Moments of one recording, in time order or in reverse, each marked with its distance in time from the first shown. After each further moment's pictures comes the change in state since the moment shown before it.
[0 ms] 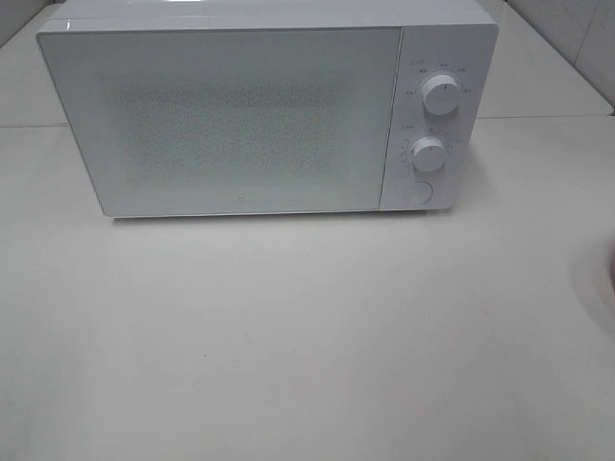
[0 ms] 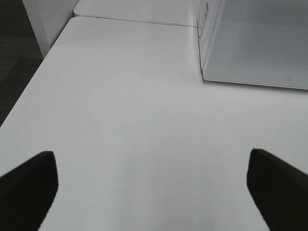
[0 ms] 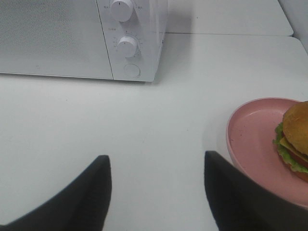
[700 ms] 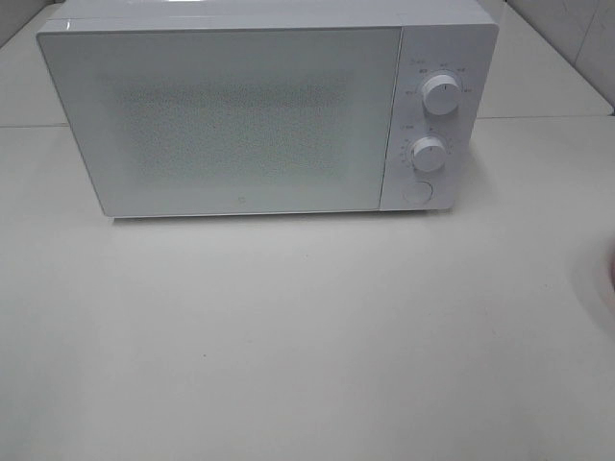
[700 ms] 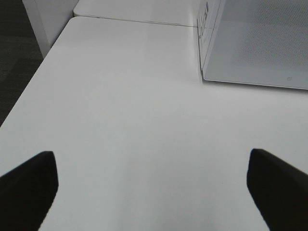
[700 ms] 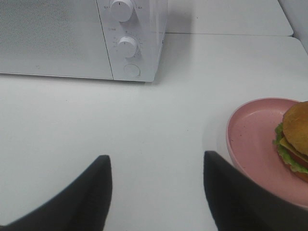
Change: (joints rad) left arm 0.000 0.000 0.000 0.000 0.000 0.000; right arm 0.000 0.005 0.000 0.000 -0.003 0.000
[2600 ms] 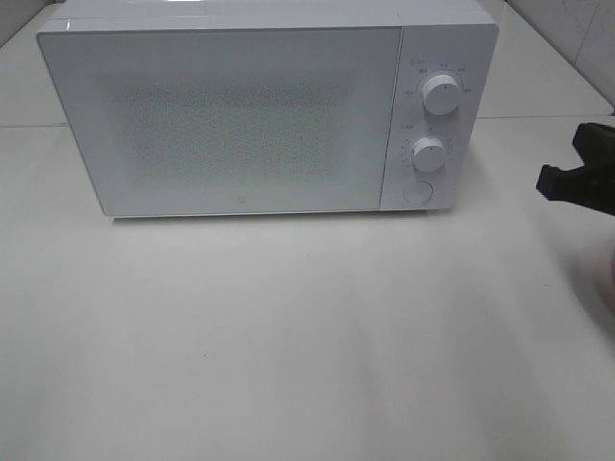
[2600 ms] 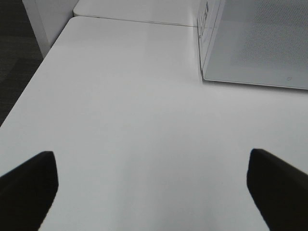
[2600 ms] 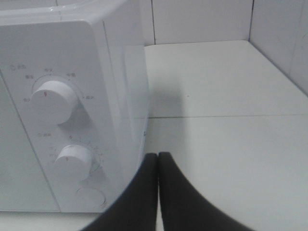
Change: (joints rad) left arm 0.000 0.000 0.000 0.000 0.000 0.000; right arm 0.000 1.427 0.268 -0.067 -1.993 0.087
